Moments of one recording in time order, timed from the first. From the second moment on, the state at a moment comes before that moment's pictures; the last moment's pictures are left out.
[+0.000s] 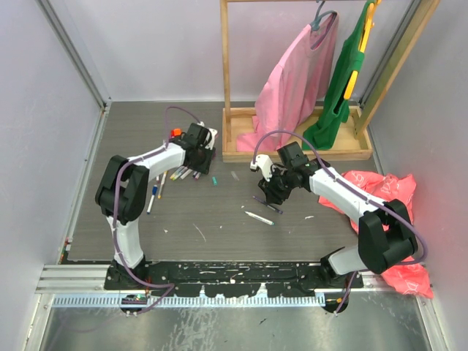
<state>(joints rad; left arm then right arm) -0.46 1.92 1.32 -0.41 0.00 -0.09 0.45 1.41 0.94 -0.61 -0.41 -0.54</state>
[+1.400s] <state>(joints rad) -0.45 1.86 1.30 -0.49 0.06 -0.14 0.45 1.42 0.96 -0.63 -0.51 -0.54</state>
